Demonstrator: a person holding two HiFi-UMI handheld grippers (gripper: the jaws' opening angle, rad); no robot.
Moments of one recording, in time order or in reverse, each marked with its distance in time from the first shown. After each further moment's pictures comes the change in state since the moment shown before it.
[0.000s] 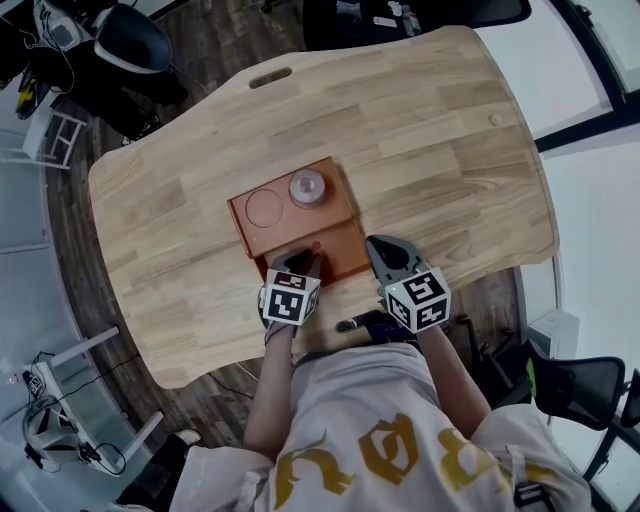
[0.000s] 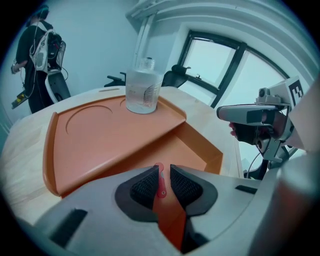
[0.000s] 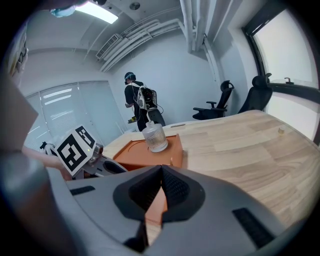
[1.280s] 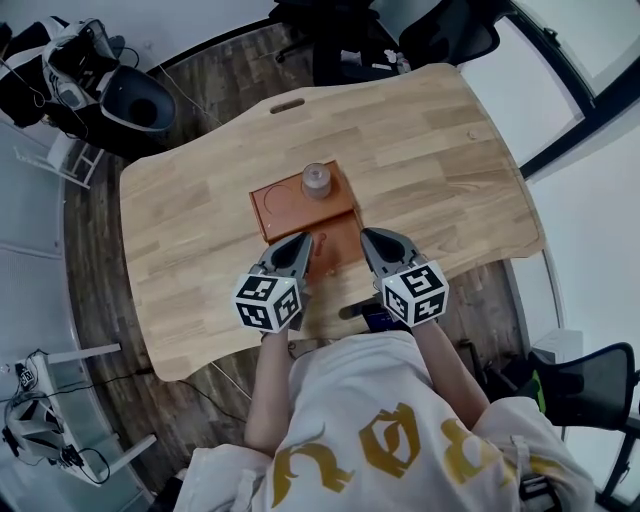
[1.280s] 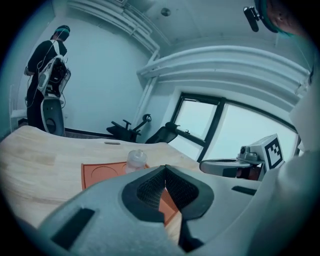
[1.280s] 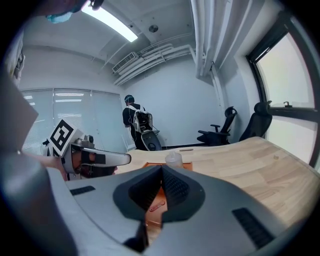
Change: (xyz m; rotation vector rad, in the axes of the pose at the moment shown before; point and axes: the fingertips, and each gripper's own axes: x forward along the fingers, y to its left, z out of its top) left arm -0.175 -0.045 0.062 -0.058 -0.618 -0.077; right arm -0.082 0.087 0.050 -0.102 -0.228 0.000
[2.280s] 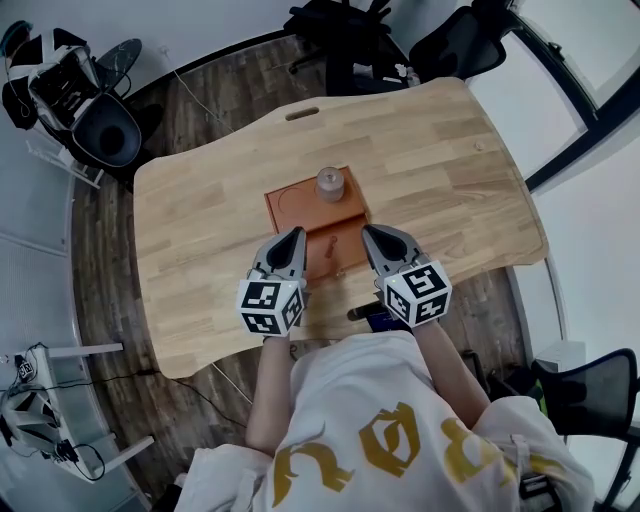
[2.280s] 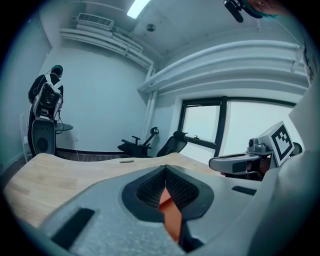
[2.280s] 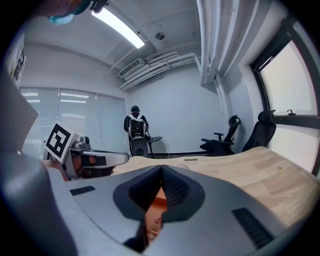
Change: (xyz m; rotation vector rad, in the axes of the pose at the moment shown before) left arm -0.031 0.015 0.032 0.144 -0.122 0.147; right arm 0.001 0.020 0.030 -0.040 -0.081 0.019
